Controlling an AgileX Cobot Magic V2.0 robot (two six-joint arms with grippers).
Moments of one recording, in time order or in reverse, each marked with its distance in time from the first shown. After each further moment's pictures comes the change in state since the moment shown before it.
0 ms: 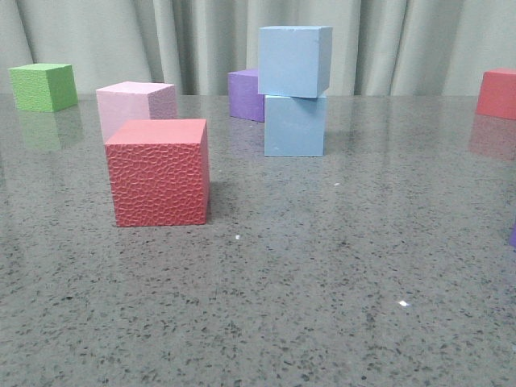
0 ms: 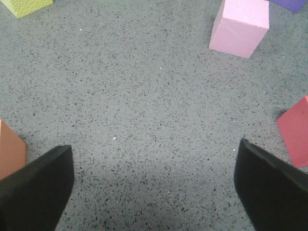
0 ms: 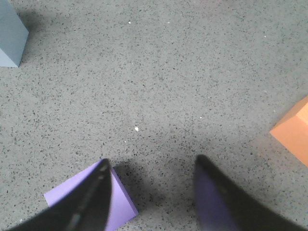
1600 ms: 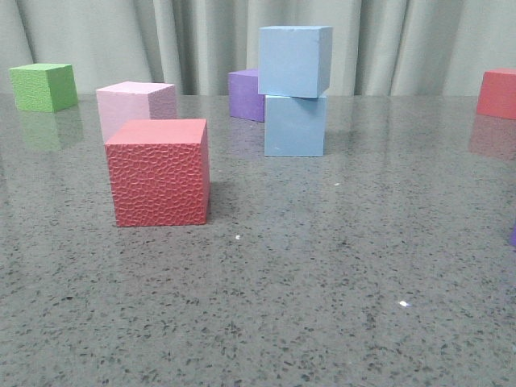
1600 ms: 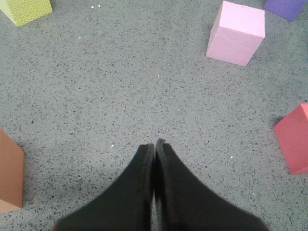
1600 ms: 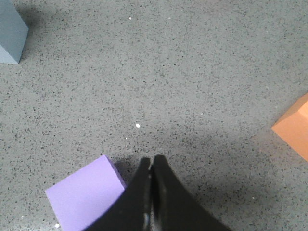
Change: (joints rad) left arm 0.000 0.000 0.000 0.002 -0.021 0.000; right arm 0.000 0.000 0.000 0.008 0.010 0.000
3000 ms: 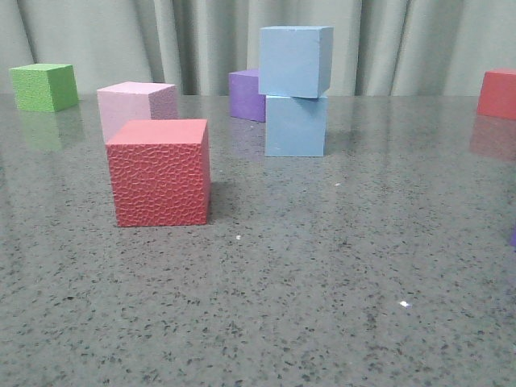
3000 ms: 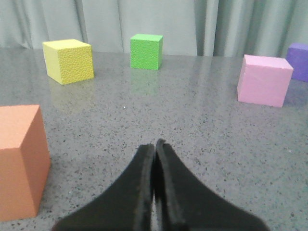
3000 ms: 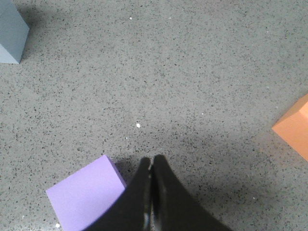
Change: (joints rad) left arm 0.198 -0.646 0.769 0.004 -0.696 0.106; right arm 0.000 0.000 0.000 0.000 0.000 0.000
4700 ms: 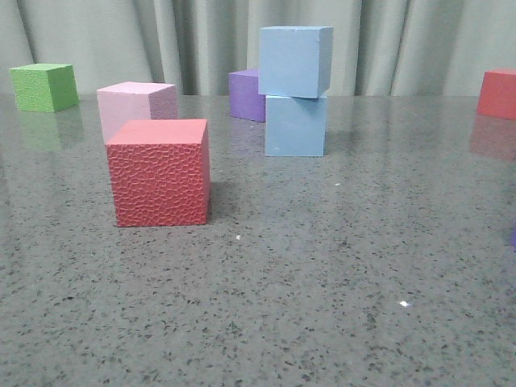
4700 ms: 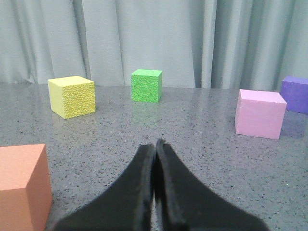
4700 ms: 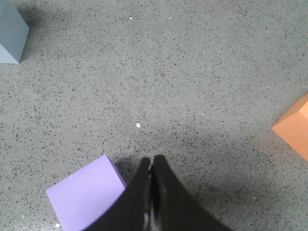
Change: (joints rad) left arm 0.011 -0.003 0.000 0.000 -0.096 0.010; right arm 0.000 0.000 0.000 0.000 0.000 0.000
